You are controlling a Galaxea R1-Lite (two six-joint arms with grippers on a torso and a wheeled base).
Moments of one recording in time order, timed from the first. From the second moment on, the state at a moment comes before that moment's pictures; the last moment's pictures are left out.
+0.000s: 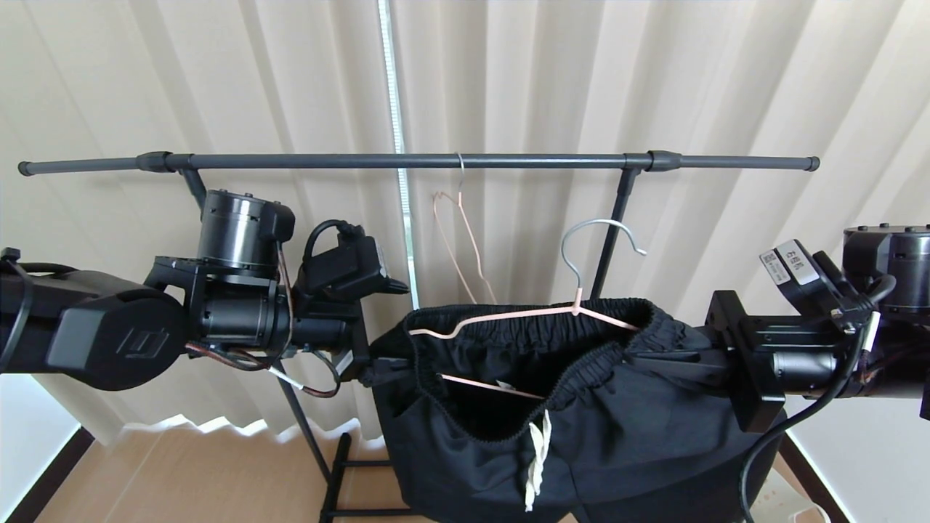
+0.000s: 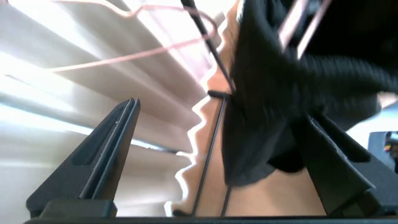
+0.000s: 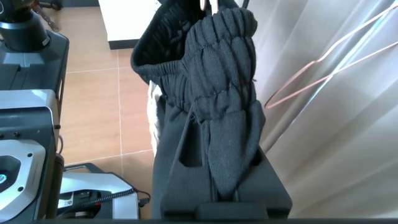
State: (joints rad) left arm -0.37 1.76 -1.01 -0.20 -0.58 0.80; right arm 0.23 1.57 -0.68 -0.47 1.03 -0.45
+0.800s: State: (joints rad) left arm -0.48 1.83 -1.10 -0.20 -0.58 0.69; right arm 0.23 1.57 -0.68 -0.47 1.03 -0.45
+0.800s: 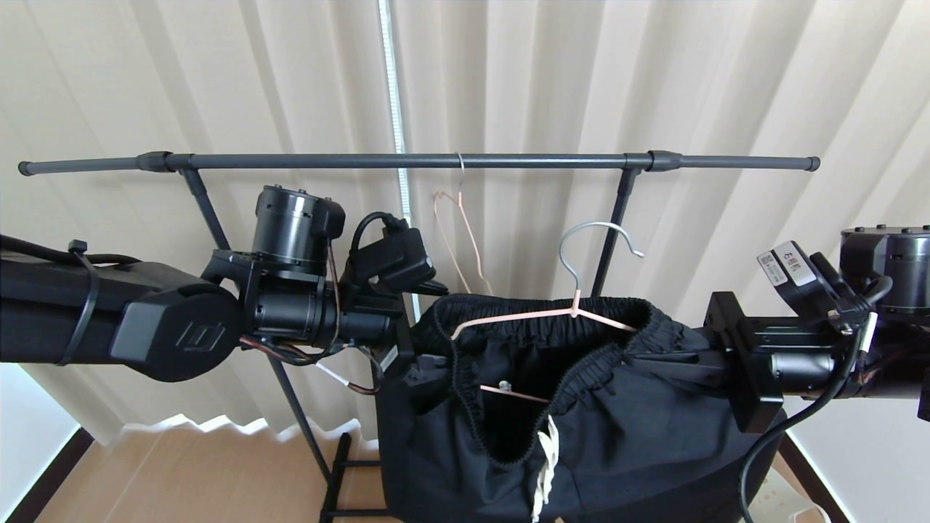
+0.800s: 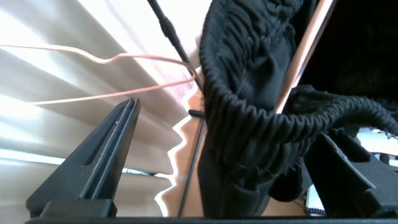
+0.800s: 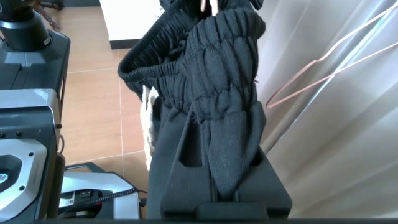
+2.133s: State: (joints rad) left arm -0.54 1.87 -1.10 -0.19 -0.76 0.68; right arm 0.23 1.59 -0.64 -0.62 1.06 -0.46
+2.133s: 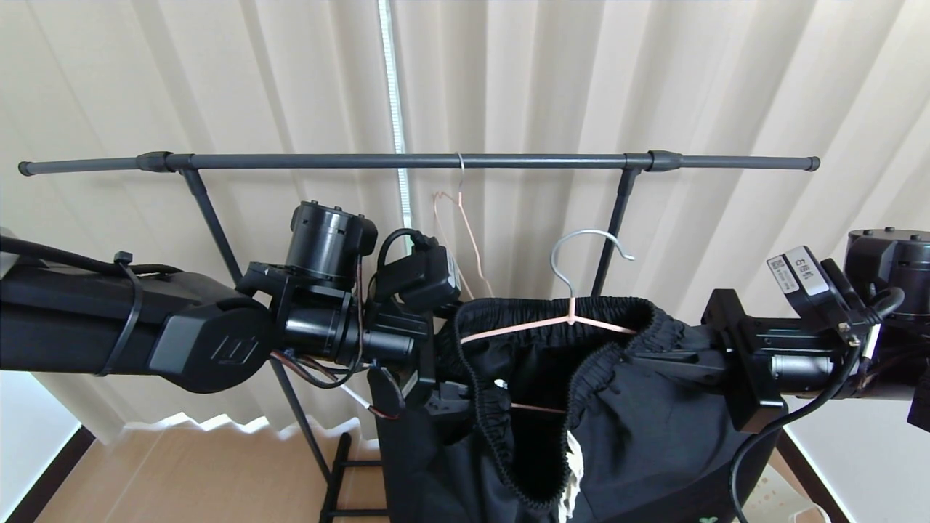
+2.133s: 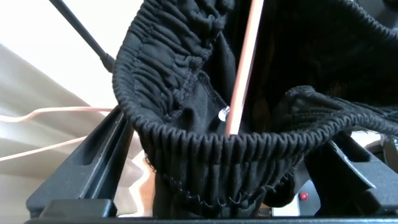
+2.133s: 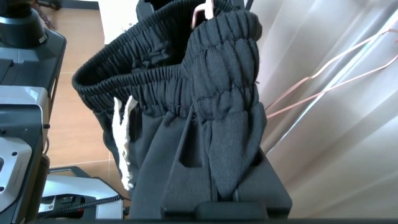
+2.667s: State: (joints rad) left arm -0.54 1.86 -1.10 -0.19 -0.75 0.68; right arm 0.23 1.59 -0.64 -0.62 1.05 -0.46
